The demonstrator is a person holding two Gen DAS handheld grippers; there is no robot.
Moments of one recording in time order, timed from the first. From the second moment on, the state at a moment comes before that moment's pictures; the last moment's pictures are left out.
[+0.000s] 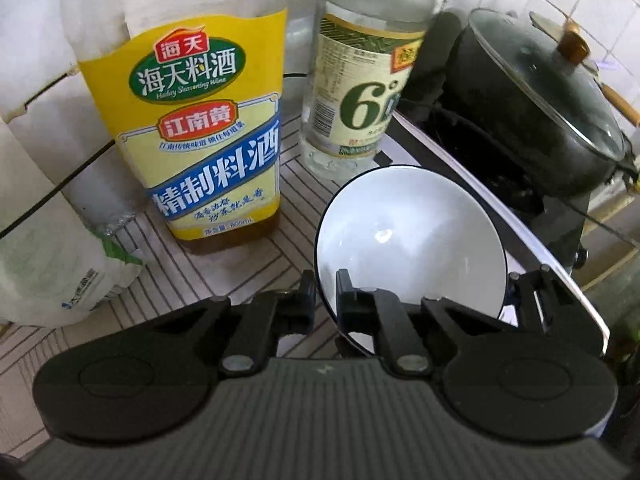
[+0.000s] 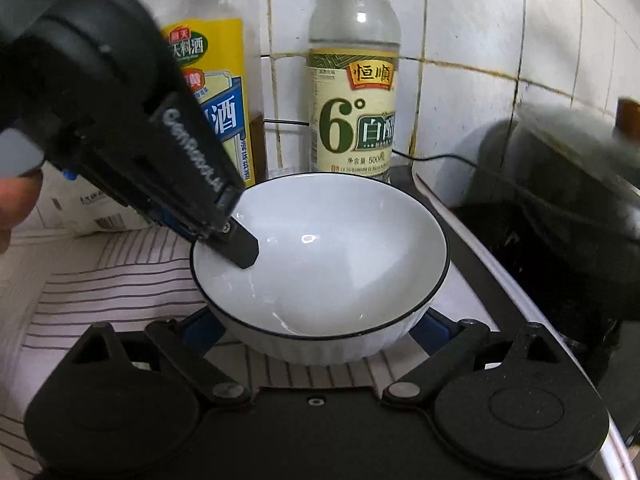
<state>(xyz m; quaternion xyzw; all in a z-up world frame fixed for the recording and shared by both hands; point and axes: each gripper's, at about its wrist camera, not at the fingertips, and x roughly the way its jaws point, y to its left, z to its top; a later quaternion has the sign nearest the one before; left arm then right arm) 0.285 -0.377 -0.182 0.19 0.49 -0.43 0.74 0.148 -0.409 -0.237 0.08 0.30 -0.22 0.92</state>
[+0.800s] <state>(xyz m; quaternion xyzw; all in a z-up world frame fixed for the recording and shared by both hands) 0.205 -0.254 -0.076 0.16 0.45 -0.41 0.78 0.064 -0.328 -0.150 0.05 0.24 -0.11 0.96</state>
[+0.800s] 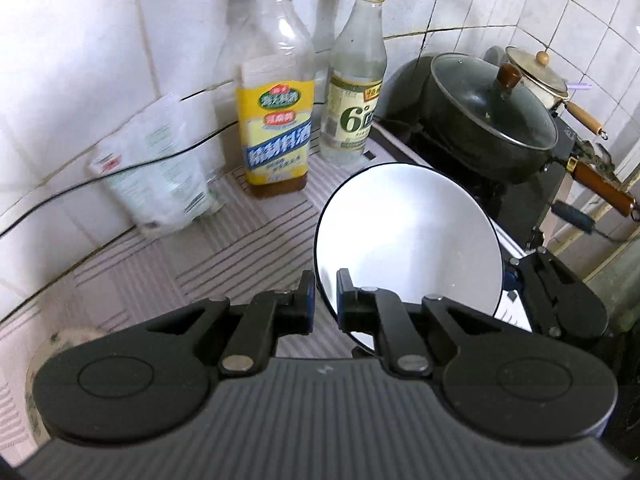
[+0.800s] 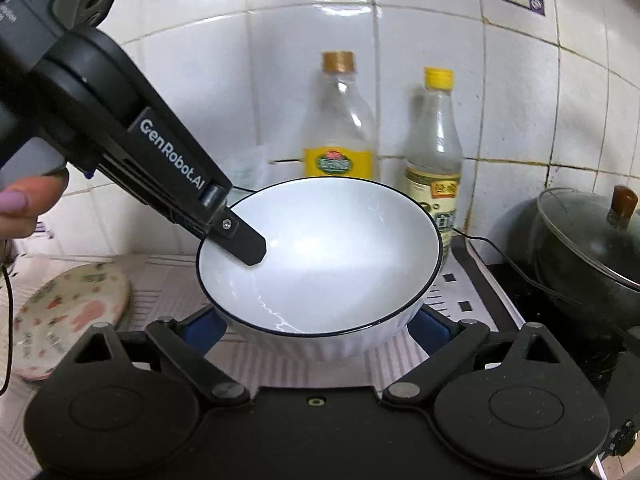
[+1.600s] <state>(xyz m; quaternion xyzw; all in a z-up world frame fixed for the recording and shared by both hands) 0.162 -0.154 -0.091 0.16 0.52 -0.31 0.78 0.028 -0.264 -0.145 0.06 0.29 0.04 0.95</state>
